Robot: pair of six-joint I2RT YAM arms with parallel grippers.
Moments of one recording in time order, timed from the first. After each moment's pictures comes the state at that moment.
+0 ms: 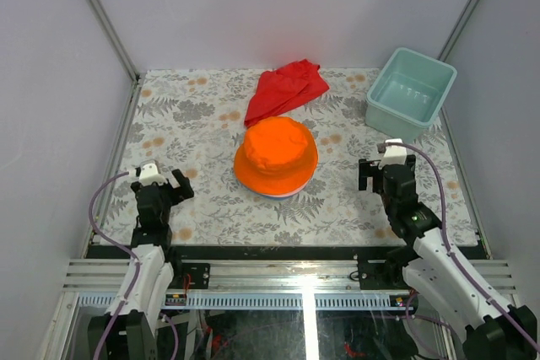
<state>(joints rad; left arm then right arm) 0.11 0.60 0.05 0.19 -0.03 -0.22 0.37 0.68 0.40 -0.17 0.38 0.02</state>
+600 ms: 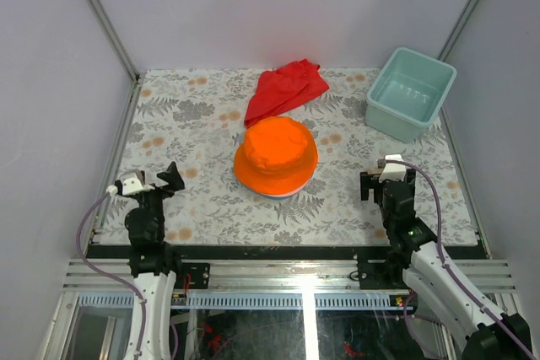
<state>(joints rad) 0.10 0.05 0.01 0.14 -0.09 -0.22 0.37 0.56 0.17 -0.01 0.44 -0.03</state>
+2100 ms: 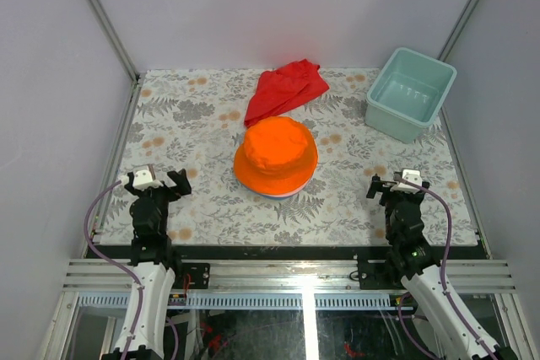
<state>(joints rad) 0.10 0.28 0.01 0.19 -0.02 -0.20 0.37 0.18 0.01 0.07 0.53 -0.01</state>
